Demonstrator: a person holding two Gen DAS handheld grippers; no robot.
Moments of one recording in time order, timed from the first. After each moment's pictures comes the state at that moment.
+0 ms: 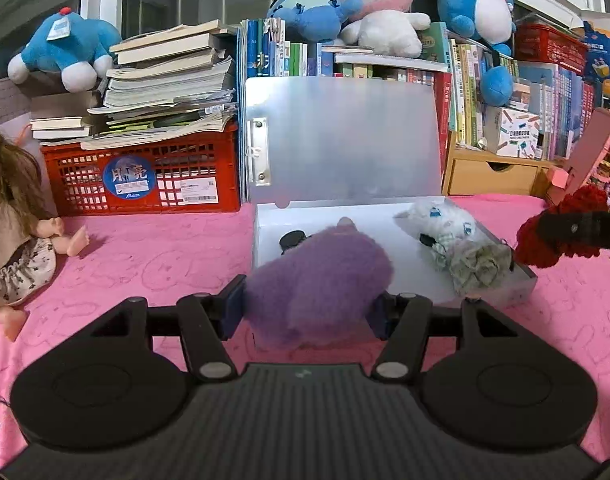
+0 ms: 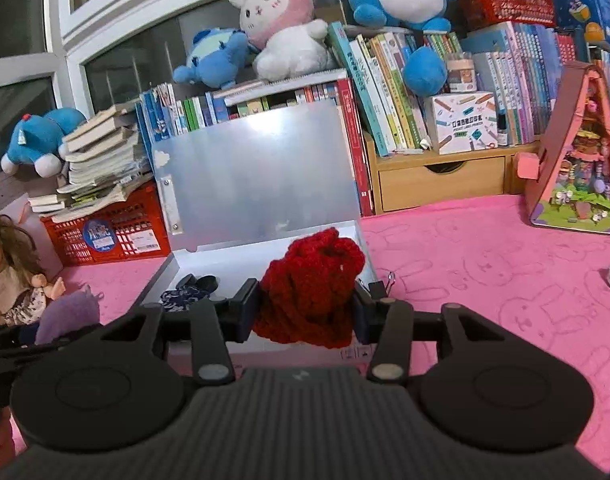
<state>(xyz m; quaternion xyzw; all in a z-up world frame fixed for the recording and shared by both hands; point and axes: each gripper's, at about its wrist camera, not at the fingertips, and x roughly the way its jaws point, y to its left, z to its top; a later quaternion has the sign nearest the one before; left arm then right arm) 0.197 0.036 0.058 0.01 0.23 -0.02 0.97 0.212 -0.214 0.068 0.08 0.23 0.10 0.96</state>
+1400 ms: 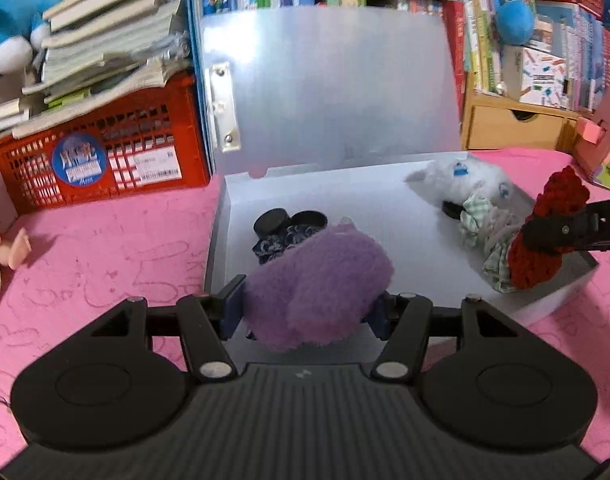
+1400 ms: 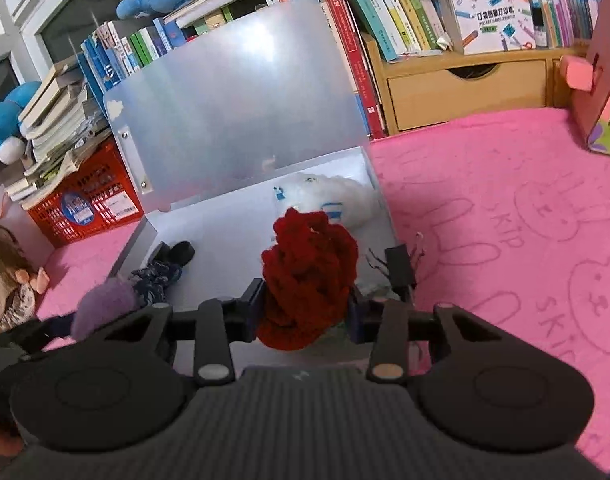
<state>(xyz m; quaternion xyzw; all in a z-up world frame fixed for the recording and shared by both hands) 0.301 0.019 0.015 0.04 0.30 -0.02 0.95 0.311 -0.225 0.021 0.14 0.35 0.13 0.92</state>
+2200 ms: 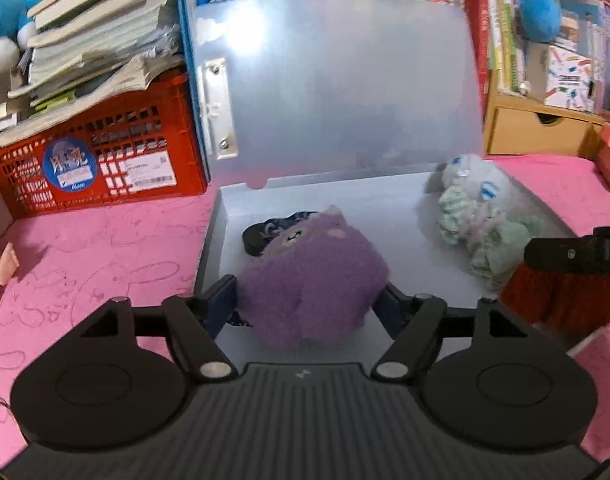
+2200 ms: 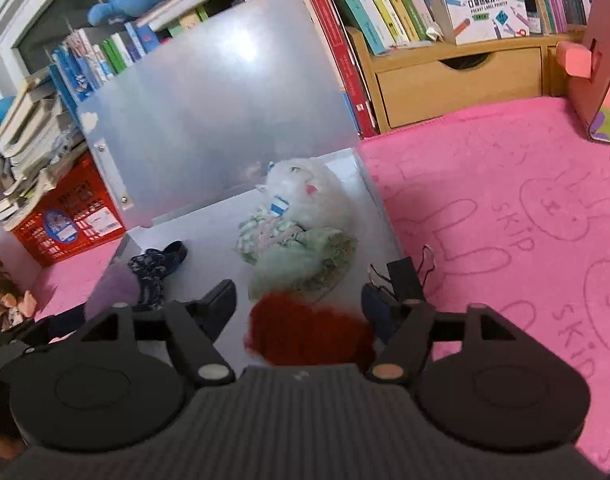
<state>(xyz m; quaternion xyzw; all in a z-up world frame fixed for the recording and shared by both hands) 0.338 0.014 0.017 0.05 0.31 -0.01 0.95 0.327 -0.222 0.018 0.15 0.36 0.11 0.92</state>
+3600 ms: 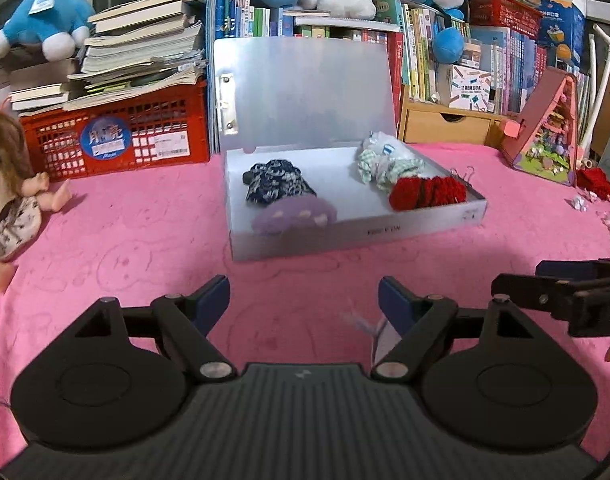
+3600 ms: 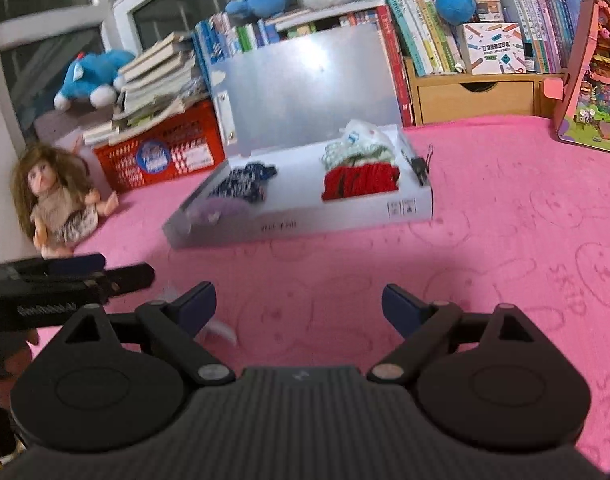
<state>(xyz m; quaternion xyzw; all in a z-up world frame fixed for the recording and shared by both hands) 0.126 0.049 0.031 0.02 0.27 -0.08 0.96 0.127 -0.210 0.021 0.08 0.30 0.18 0.94</state>
